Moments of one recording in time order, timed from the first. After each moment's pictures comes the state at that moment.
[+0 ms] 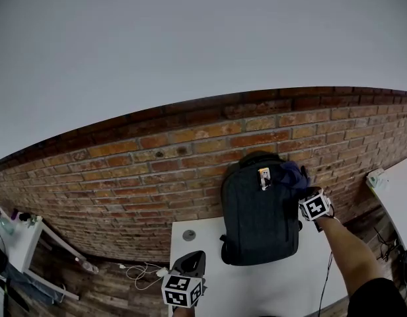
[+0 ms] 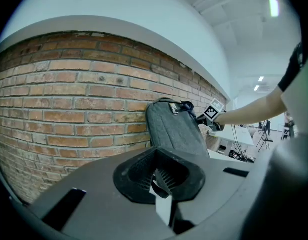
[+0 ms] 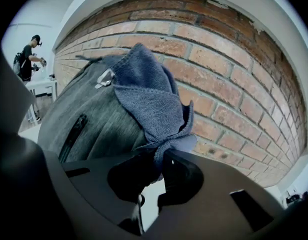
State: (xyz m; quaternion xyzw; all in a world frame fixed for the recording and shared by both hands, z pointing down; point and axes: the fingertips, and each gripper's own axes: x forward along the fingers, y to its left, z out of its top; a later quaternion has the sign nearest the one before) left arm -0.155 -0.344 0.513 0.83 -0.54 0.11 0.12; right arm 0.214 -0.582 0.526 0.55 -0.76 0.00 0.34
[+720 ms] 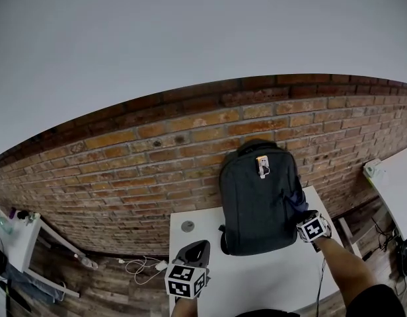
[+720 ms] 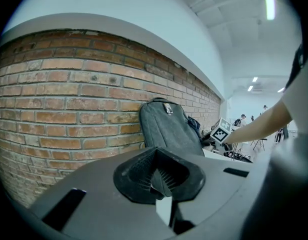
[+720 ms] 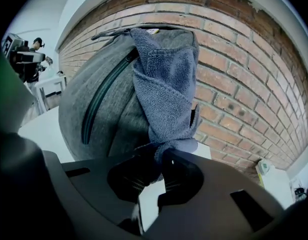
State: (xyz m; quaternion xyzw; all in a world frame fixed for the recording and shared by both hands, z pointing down) left arm -0.140 -0.346 0.512 0.84 -0.51 0.11 0.11; right arm 0.215 -0.483 0.640 0.52 -0.76 0.08 0.39
